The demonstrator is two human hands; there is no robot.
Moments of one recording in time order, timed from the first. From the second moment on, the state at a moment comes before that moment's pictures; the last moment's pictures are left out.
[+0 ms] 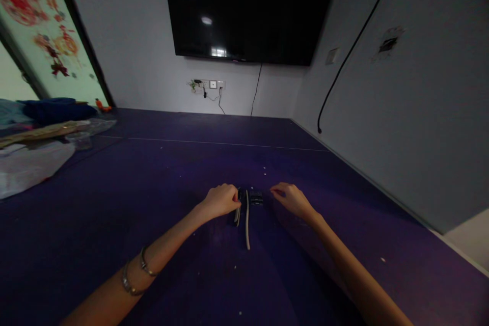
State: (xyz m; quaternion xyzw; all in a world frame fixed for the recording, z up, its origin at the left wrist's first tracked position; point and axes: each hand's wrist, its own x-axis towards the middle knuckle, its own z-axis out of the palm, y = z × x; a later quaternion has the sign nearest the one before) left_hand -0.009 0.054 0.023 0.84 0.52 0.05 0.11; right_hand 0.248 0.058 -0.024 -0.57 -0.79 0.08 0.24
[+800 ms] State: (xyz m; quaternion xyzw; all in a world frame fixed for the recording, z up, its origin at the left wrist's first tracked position) left_hand 0.004 0.034 -0.014 0.80 0.59 0.05 0.08; right_hand 0.189 0.050 -0.034 -0.52 -0.51 0.48 0.49
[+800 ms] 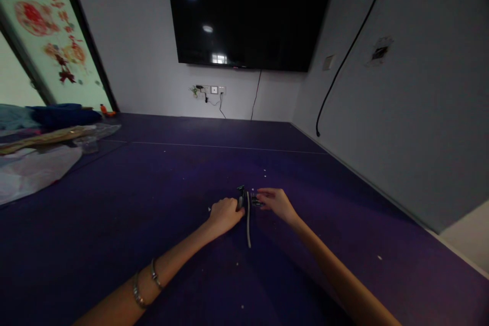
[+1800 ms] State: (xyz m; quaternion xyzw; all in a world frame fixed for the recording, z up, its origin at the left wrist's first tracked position) left_hand 0.019 0.020 -0.021 0.84 0.54 0.06 0.04; right_hand 0.356 0.039 -0.026 -0.76 -0.55 0.24 0.25
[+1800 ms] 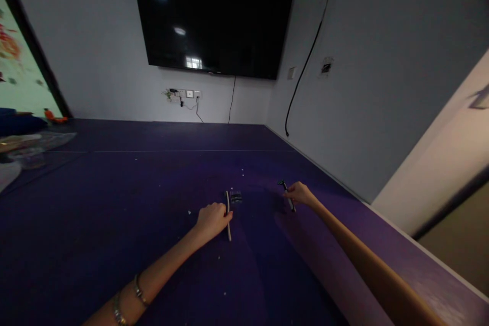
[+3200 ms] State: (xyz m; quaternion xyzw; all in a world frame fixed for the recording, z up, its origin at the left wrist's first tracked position) left_hand 0.060 -0.022 0.005 0.86 0.50 0.09 -0.01; right_hand 0.199 -0.008 -0.007 -0.51 -0.46 0.55 0.48
